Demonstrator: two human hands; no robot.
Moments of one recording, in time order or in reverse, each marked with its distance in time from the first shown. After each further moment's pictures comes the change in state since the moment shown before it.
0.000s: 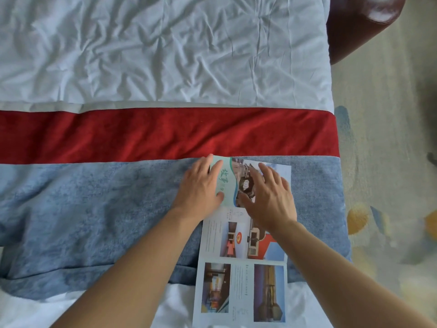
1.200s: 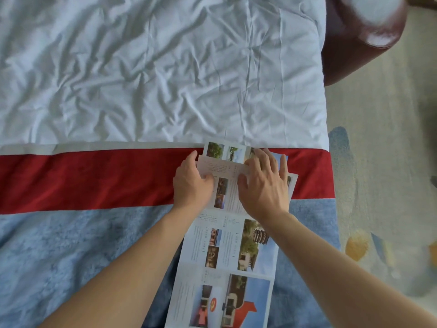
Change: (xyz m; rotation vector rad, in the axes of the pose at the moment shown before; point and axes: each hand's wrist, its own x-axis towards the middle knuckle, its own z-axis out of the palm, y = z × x) left_hand 0.123 0.021 -0.041 -0.609 0.191 -0.502; right_hand 0.130 0.025 -0.043 0.059 0.222 -0.014
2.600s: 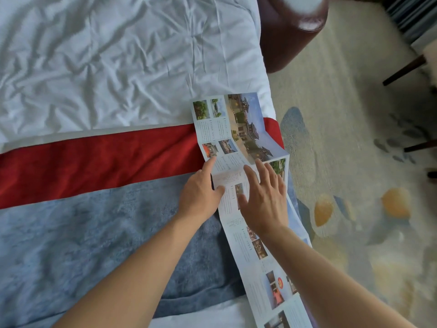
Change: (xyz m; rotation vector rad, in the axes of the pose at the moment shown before) left_hand -0.106 0.016 0.060 0.174 -0.262 0.350; right_hand -0.139 0.051 -0.035 -0.136 -0.102 0.253
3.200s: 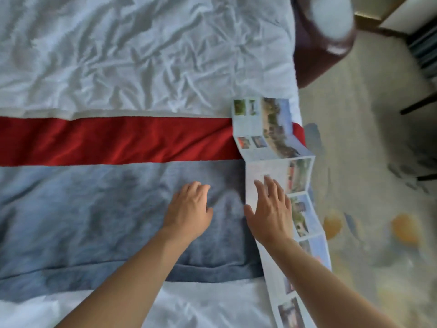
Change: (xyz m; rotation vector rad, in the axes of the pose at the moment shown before) left_hand -0.107 -0.074 -0.050 0.387 -0.003 0.032; right_hand -0.068 -0.051 0.013 0.023 -0.018 -0.045
